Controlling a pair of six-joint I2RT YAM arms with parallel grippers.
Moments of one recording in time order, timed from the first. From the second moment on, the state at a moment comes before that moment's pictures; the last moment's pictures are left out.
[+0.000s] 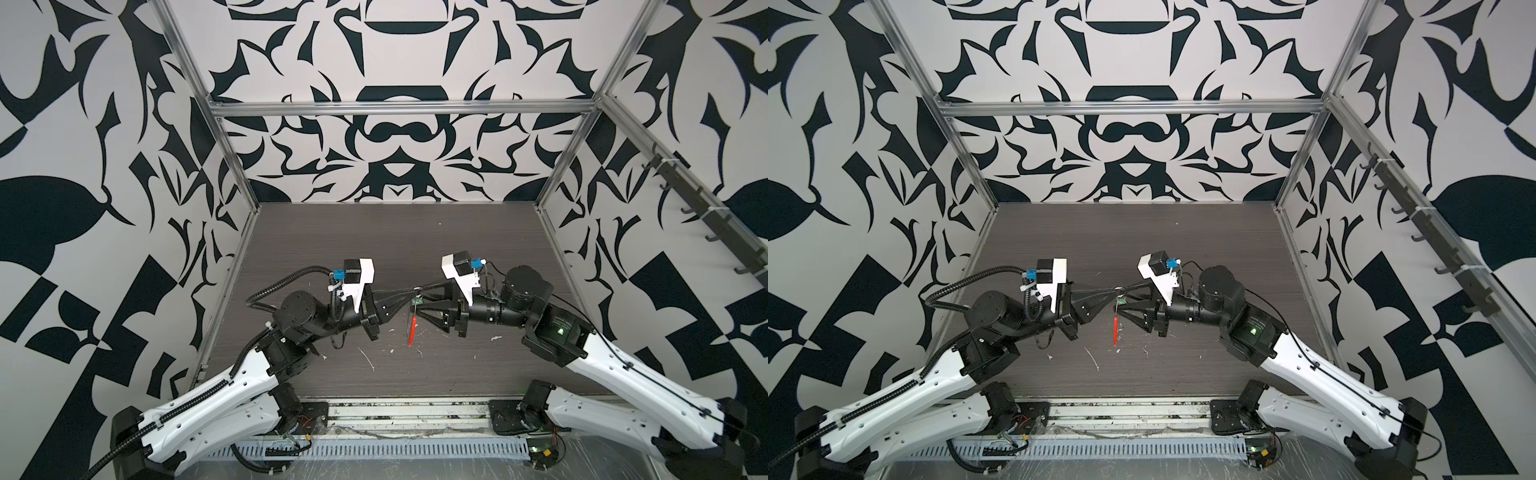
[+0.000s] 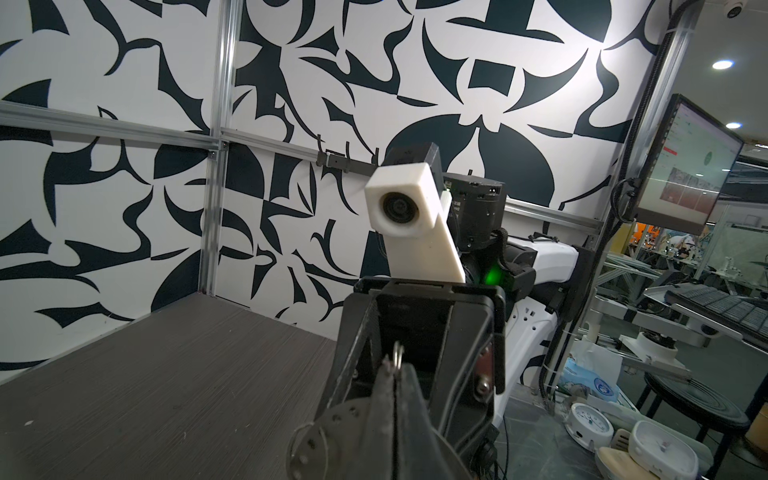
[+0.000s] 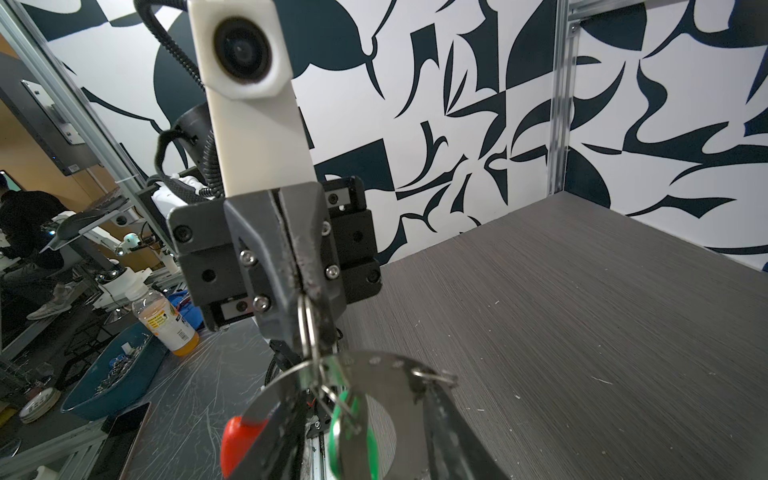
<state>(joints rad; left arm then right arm) -0.95 0.81 0.69 0.41 0.42 -0.34 0.87 0.89 0.92 -0.11 -0.54 0.25</state>
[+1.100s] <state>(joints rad) -0.95 0.80 0.69 0.40 0.44 -0.34 0.87 0.86 0.95 -0.04 -0.54 0.32</state>
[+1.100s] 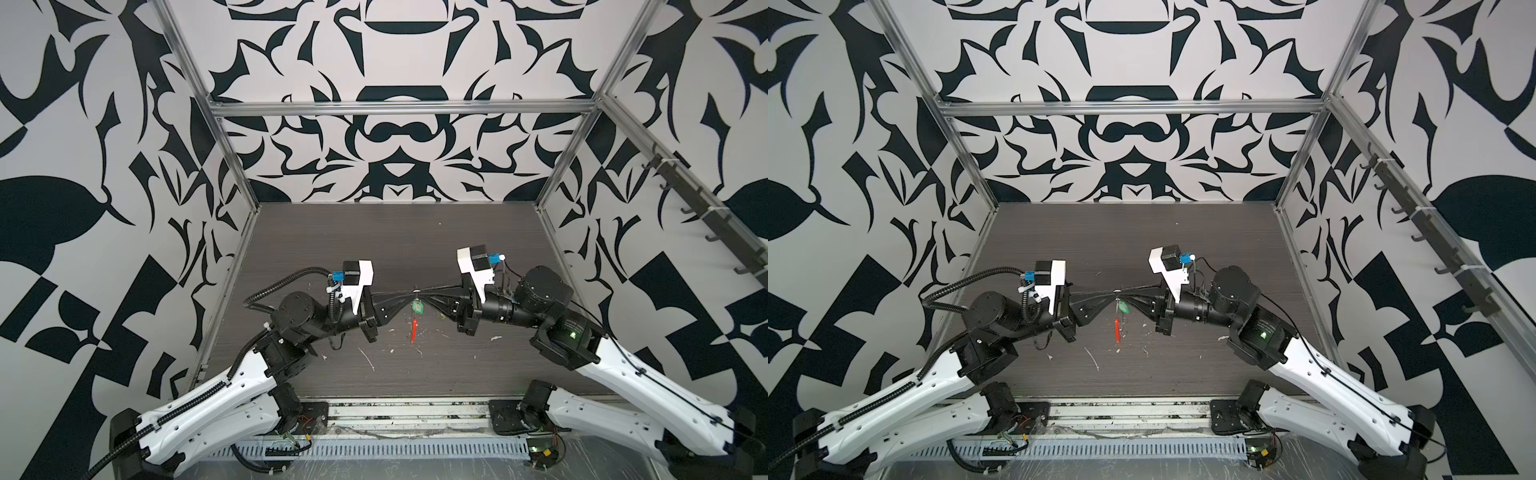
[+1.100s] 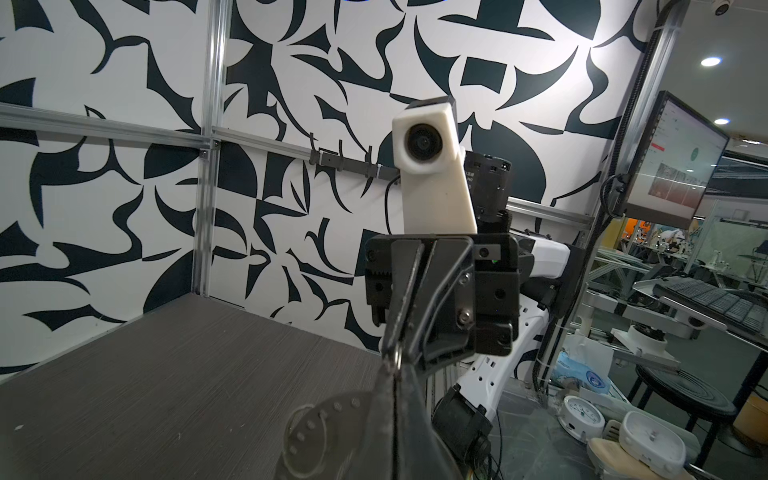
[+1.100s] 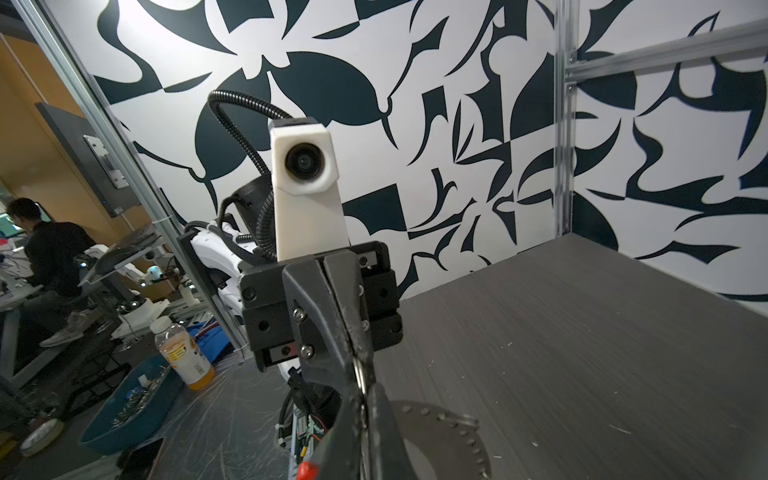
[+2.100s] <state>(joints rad) -0.96 0.73 0.80 -0.02 0.40 -0.27 0.87 1.07 1.36 -0.77 -0.55 0.01</state>
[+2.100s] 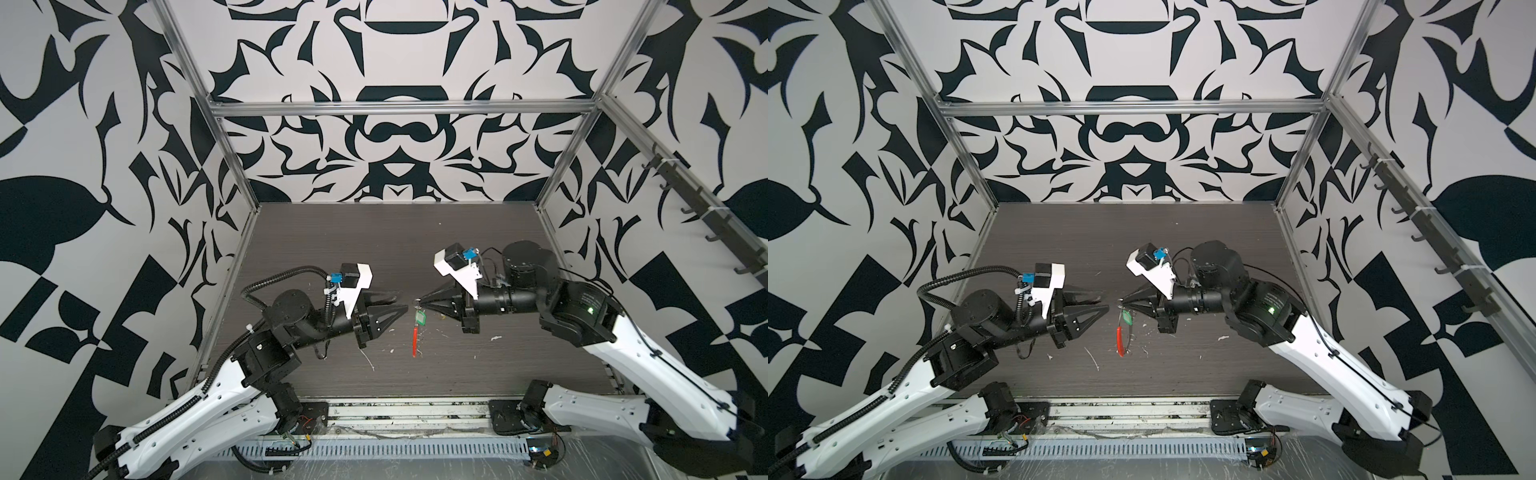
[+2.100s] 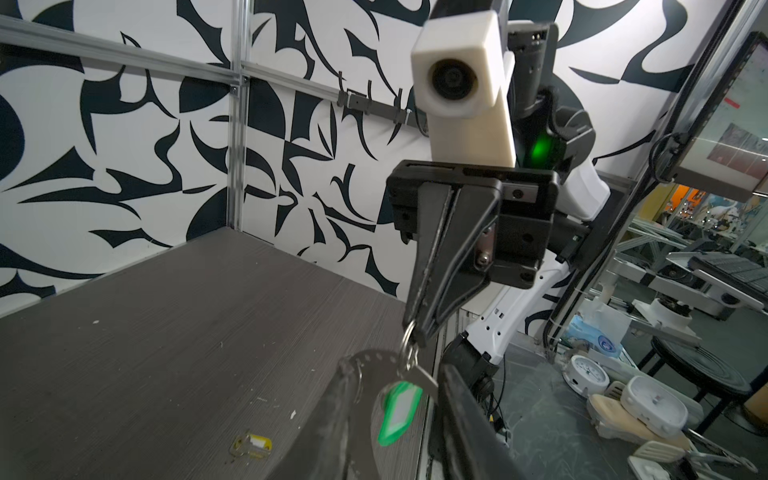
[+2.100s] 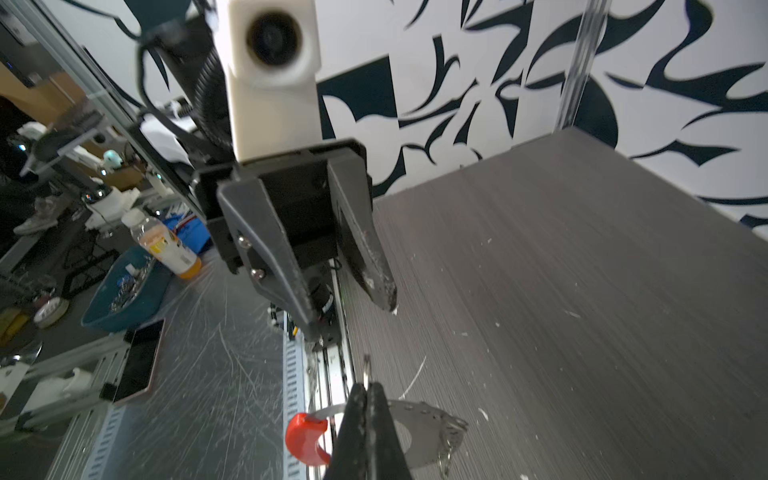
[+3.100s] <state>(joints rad) -0.96 0.89 0.88 -0.19 0.62 -0.22 0.87 1.19 1.52 -1.14 -0.58 -0.19</state>
